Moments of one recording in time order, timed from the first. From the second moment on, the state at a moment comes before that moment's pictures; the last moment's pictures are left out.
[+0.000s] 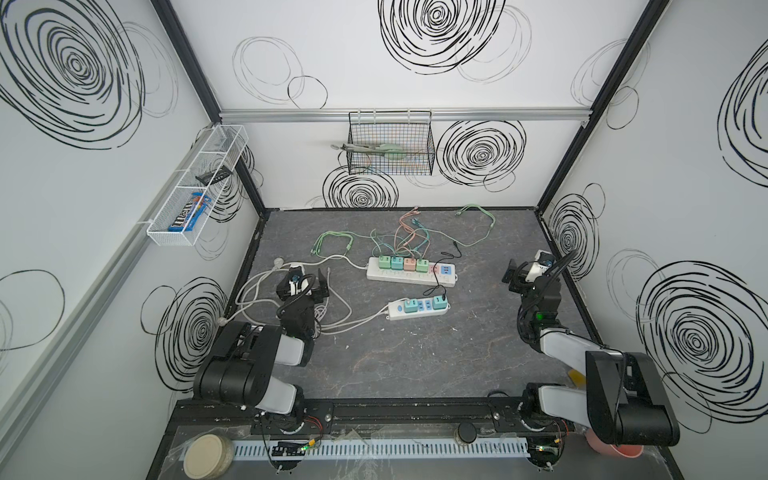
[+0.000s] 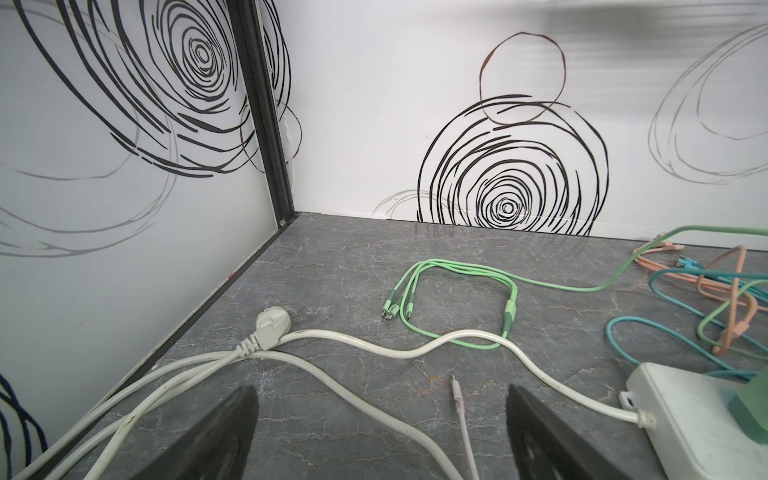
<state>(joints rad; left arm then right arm) -0.09 1.49 0.17 1.23 -0.31 -0.04 -0.01 1.28 0.29 0.81 0.25 0.13</state>
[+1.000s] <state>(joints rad) -0.09 1.49 0.17 1.25 -0.32 -0.04 -0.02 1.49 0.26 0.97 -0.08 0.03</state>
